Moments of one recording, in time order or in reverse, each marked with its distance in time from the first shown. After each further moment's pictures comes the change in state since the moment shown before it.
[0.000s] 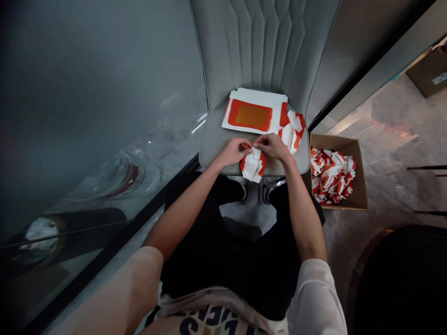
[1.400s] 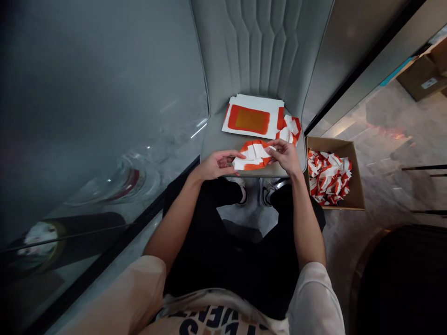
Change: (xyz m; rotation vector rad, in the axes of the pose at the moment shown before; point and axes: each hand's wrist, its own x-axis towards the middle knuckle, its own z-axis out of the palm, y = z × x) left_hand -0.070 0.019 -0.041 -0.511 -0.310 0.177; right_hand -0.066 -0.030 -0.005 0.435 0.312 0.086
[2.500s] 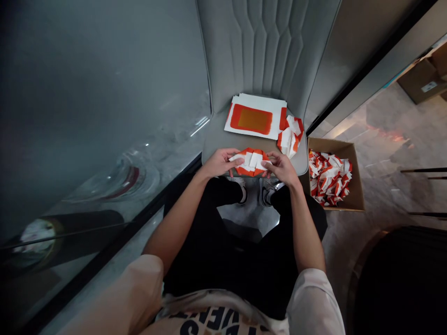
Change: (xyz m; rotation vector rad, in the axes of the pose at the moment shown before) left_hand 0.010 -0.018 0.000 0.060 0.176 -0.158; right_hand -0.030 0.003 0.022 0.021 -0.190 0.139
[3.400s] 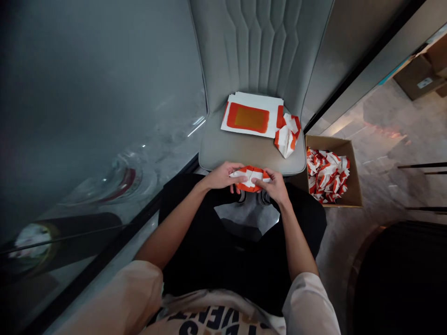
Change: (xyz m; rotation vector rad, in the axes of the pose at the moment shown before) left_hand -0.023 -0.006 0.024 -0.018 -0.278 -0.121; right_hand -0.044 0.032 0.041 0.045 0.205 0.033
